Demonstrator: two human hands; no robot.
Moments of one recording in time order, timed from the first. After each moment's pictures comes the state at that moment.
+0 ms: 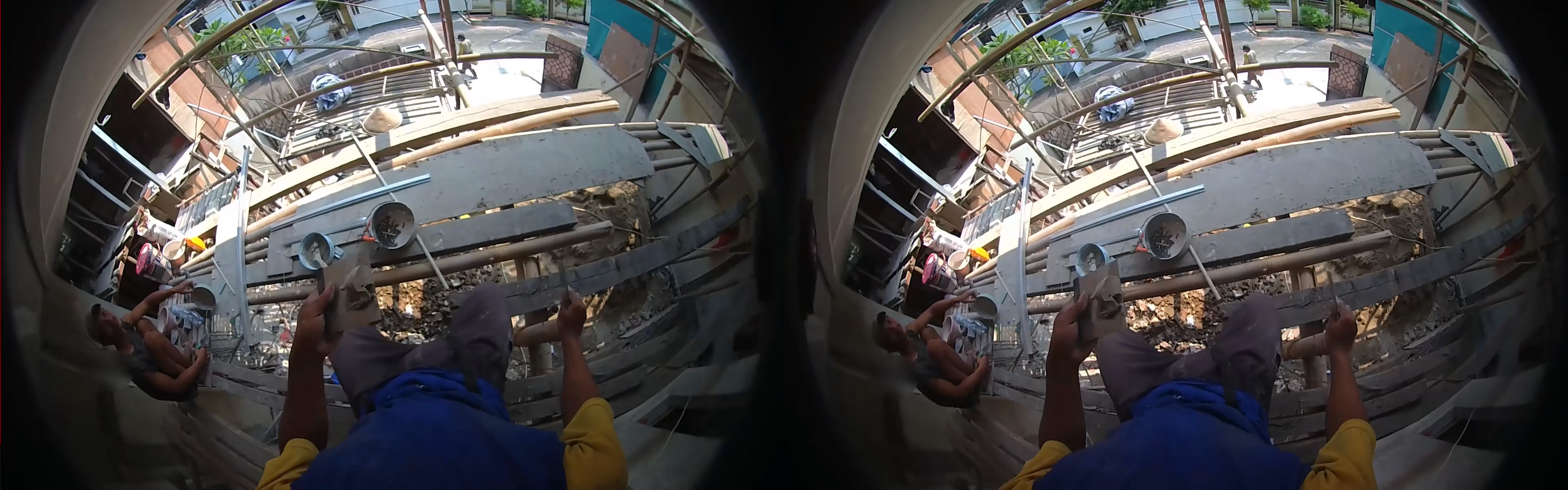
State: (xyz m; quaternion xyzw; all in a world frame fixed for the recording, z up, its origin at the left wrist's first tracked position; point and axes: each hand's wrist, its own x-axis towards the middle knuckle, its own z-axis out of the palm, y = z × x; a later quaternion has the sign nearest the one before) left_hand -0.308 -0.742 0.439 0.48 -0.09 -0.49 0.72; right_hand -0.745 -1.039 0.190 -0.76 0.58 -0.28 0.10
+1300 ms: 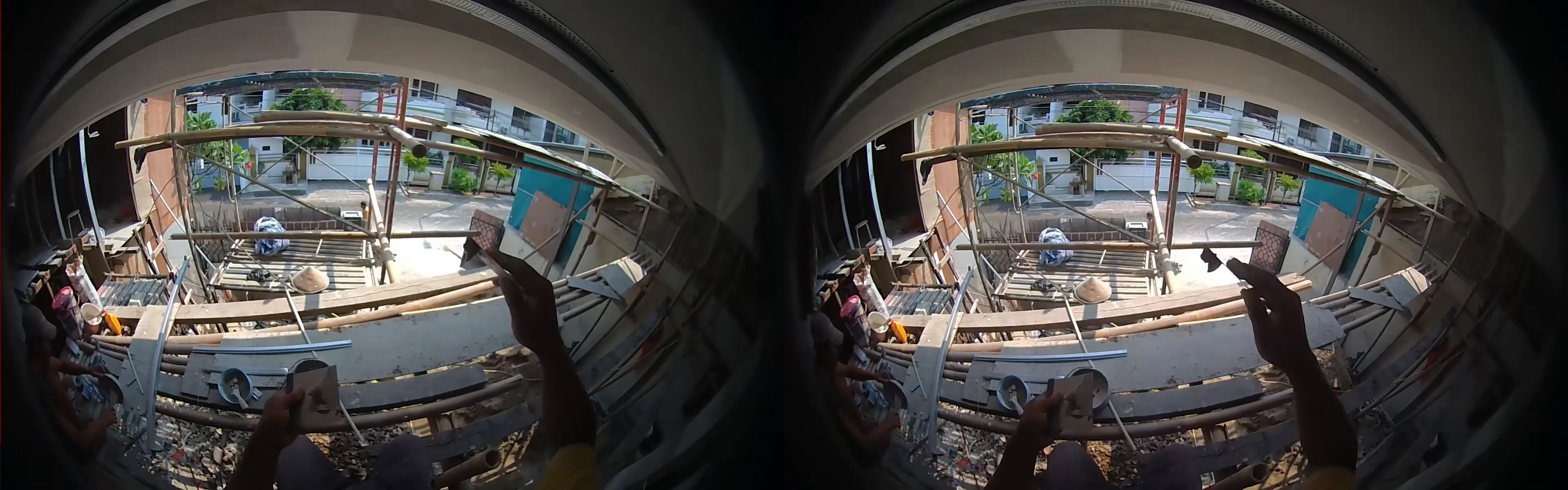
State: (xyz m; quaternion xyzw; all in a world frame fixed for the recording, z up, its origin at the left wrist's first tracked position) left_hand -0.312 -0.804 0.467 0.43 -0.12 -0.51 0.73; right_hand -0.602 -1.032 0.686 -0.85 0.13 -0.49 0.14
